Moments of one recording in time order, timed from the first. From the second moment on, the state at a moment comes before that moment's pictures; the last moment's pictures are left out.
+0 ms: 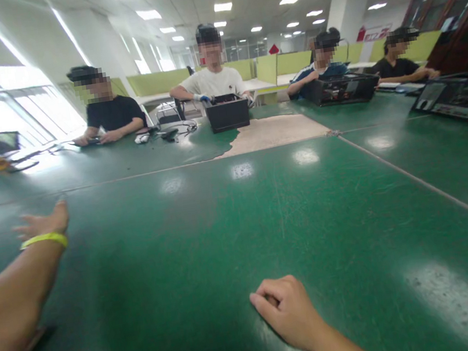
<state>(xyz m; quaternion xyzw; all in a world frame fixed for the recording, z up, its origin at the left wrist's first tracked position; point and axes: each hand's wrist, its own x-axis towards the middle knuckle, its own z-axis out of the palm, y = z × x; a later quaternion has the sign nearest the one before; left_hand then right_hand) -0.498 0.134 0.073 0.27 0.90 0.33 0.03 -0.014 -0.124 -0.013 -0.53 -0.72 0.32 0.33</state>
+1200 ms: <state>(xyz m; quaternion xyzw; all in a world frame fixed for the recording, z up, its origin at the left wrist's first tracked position) -0.242 0.214 0.102 0.73 0.62 0.27 -0.10 -0.013 -0.123 -0.018 -0.53 -0.71 0.31 0.34</state>
